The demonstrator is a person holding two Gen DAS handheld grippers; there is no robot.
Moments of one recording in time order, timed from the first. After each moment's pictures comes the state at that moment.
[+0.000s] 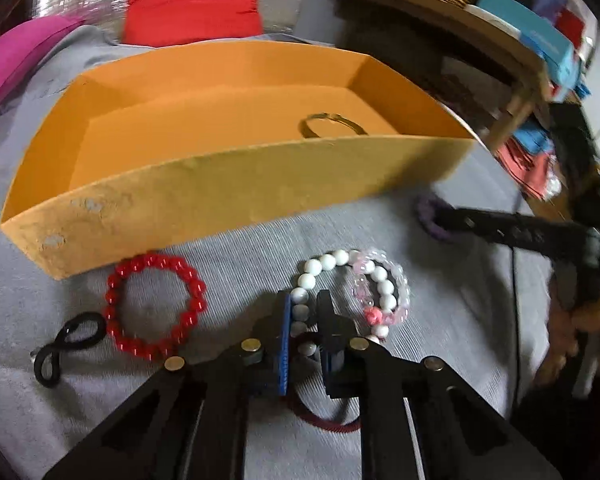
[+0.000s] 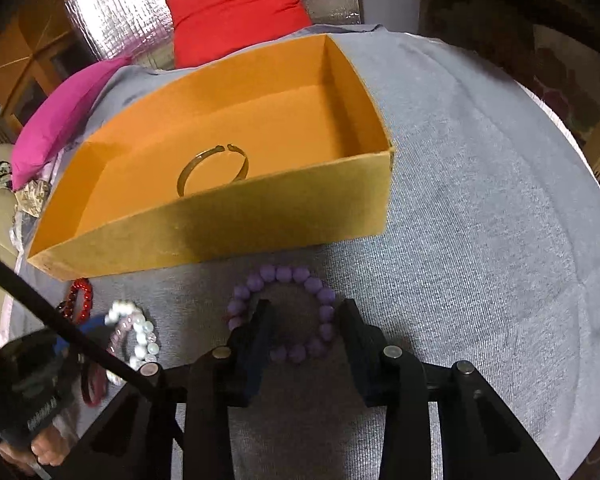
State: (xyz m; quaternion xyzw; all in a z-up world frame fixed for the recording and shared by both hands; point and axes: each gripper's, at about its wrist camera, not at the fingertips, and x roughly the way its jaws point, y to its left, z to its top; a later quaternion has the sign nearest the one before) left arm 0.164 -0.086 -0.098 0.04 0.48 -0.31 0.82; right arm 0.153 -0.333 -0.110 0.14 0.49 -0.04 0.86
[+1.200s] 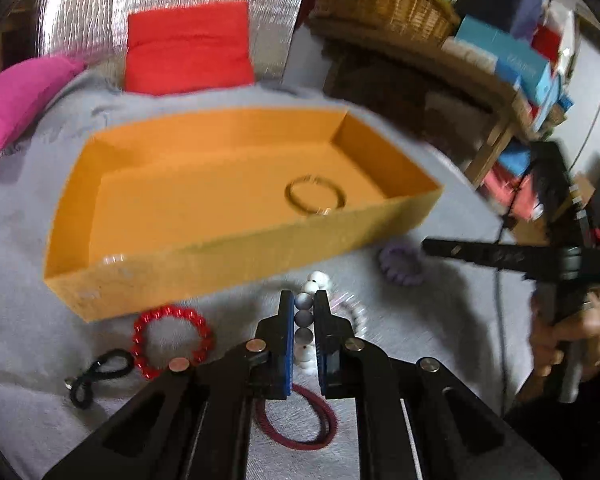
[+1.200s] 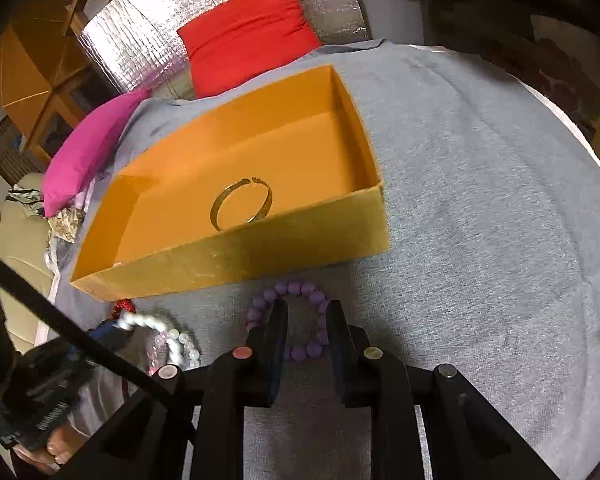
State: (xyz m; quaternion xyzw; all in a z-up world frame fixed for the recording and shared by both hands) left arm 0.155 -0.095 -0.056 0.02 0.40 -0.32 0.86; right arm 0.131 -0.351 -0.086 0.19 0.46 0.01 0.87
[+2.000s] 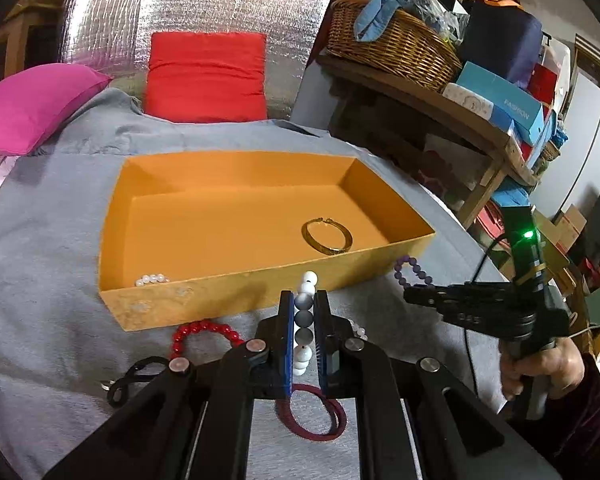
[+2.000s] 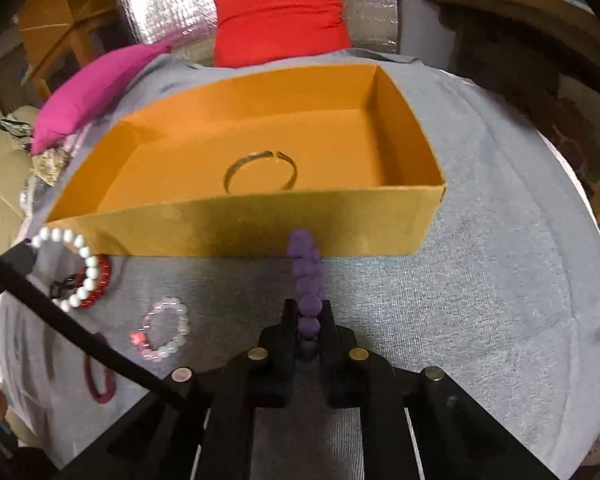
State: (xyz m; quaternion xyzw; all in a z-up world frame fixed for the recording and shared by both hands) left arm 0.150 -0.052 -0.028 -0.02 0.37 -0.31 0.88; right arm 0.138 -0.303 -0.091 0.08 0.46 0.01 0.88
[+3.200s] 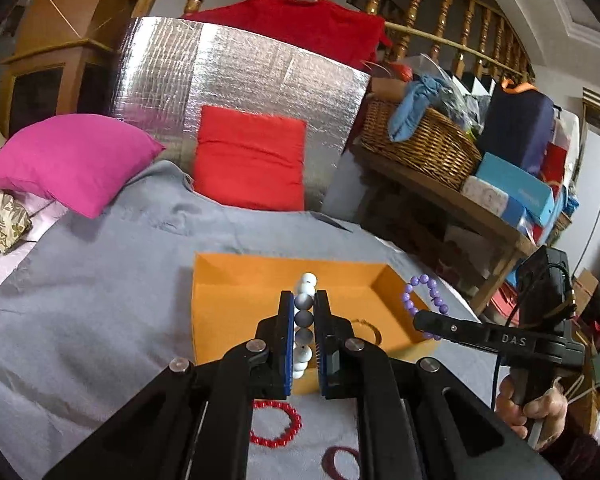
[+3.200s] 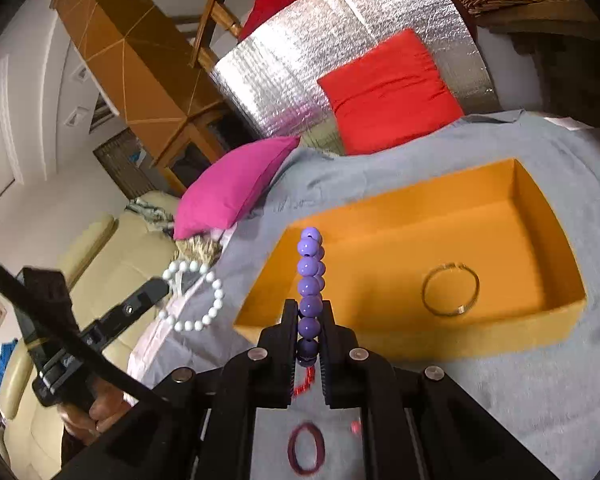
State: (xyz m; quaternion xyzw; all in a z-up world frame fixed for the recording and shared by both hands) left arm 0.163 0.014 0.035 -0.09 0.25 -0.26 0.93; right arm 0.146 -0.263 -0.015 0.24 0.30 0.20 0.90
